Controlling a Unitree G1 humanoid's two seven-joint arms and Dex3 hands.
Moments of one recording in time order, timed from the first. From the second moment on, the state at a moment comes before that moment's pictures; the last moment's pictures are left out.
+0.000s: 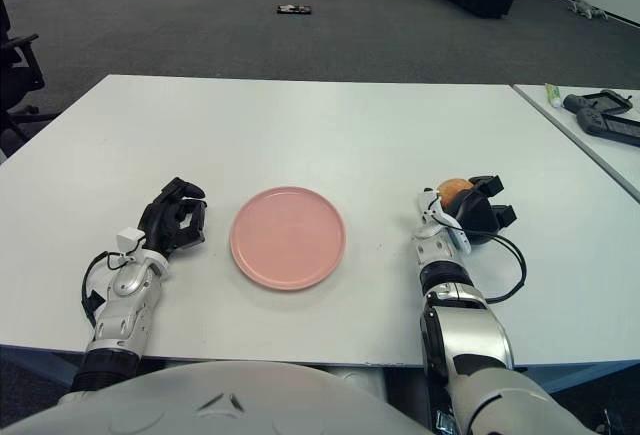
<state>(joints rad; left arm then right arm) 0.10 0.02 0.09 0.20 -0.13 -0.05 -0.11 -0.40 -0.24 -0.10 1.02 -0.34 0.15 -0.94</state>
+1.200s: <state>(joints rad) 0.11 0.00 0.14 0.15 -0.19 0.01 -0.11 -0.33 -0.21 -0.08 0.96 -0.33 -0.05 -1.01</state>
